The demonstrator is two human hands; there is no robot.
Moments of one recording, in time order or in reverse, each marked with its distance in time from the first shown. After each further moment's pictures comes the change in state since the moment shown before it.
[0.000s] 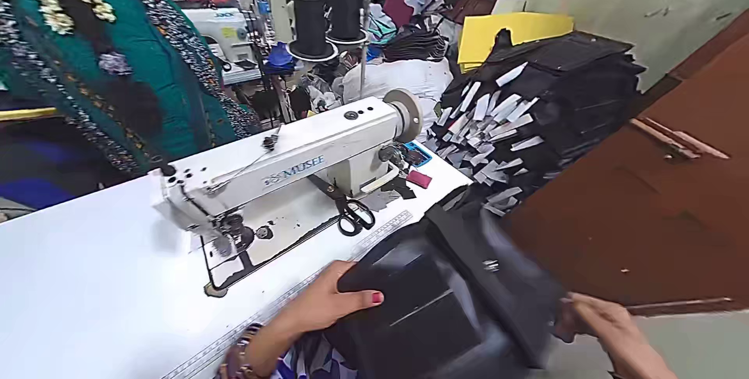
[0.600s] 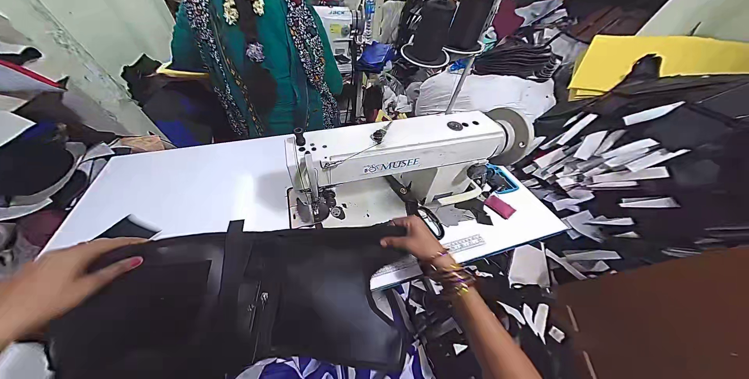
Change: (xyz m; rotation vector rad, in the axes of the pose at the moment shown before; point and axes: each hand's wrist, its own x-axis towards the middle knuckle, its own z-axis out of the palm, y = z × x) left_hand -0.332 0.040 -0.210 1.113 0.717 -0.580; right_hand 0.072 -0.160 0.326 -0.059 -1.005 -0.422
